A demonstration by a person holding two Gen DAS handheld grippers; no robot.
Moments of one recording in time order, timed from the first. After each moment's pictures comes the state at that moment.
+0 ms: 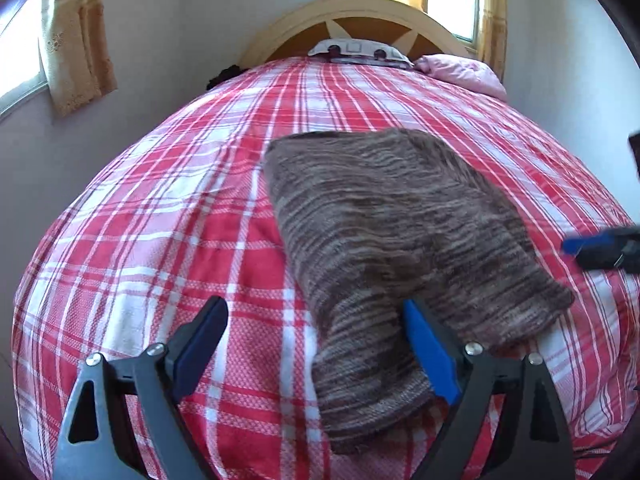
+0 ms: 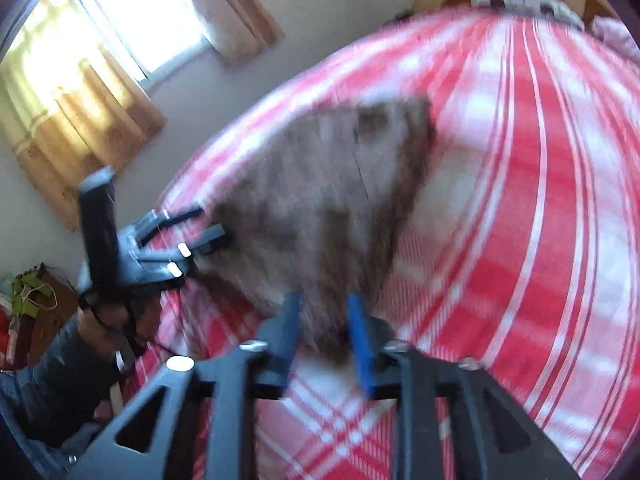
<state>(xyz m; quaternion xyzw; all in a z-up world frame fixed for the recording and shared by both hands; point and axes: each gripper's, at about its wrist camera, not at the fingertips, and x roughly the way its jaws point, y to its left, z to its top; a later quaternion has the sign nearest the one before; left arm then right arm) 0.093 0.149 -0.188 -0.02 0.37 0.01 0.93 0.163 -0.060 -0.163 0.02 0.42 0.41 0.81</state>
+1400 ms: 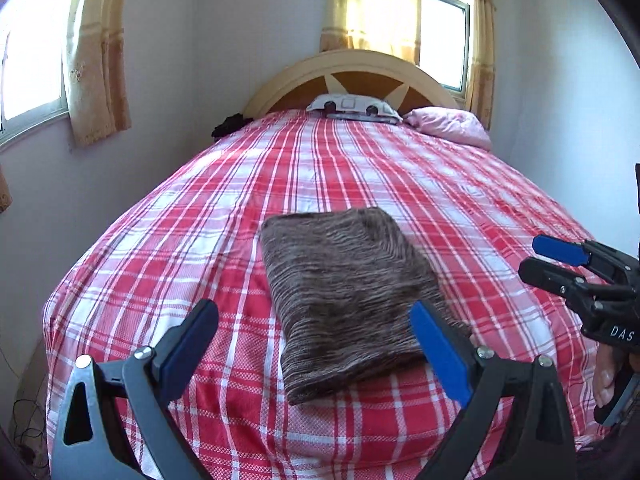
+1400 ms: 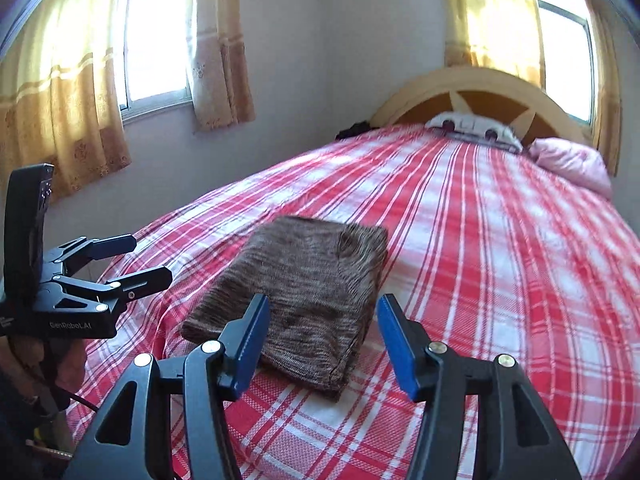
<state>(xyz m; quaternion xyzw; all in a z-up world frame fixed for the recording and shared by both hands) 0.019 0.126 -0.103 -0.04 0.29 0.00 0.96 0.057 -0.055 -0.099 -0.08 0.26 0.27 0.93</state>
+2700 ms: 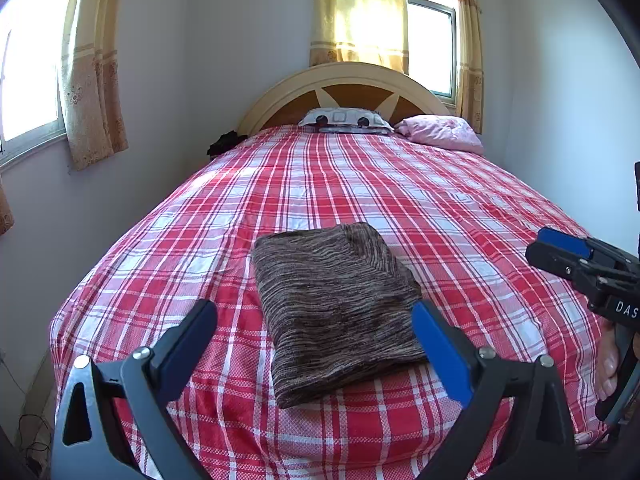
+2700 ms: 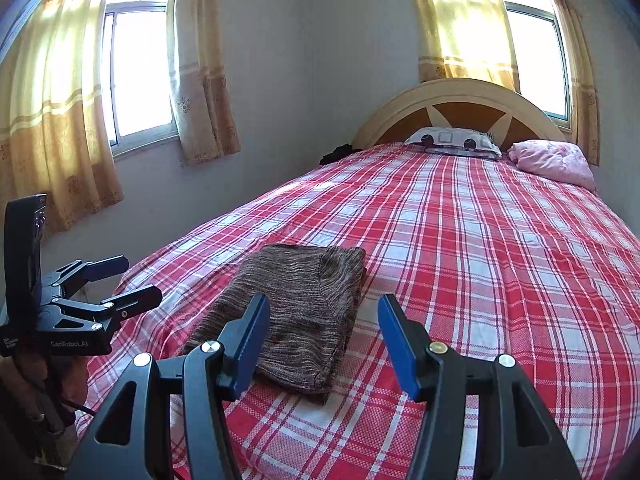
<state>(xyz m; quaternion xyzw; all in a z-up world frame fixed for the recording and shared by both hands) 0.007 0.110 -0.089 -0.02 0.26 0.00 0.96 0.046 -0.089 -0.088 -0.03 0.23 0.25 0.94</state>
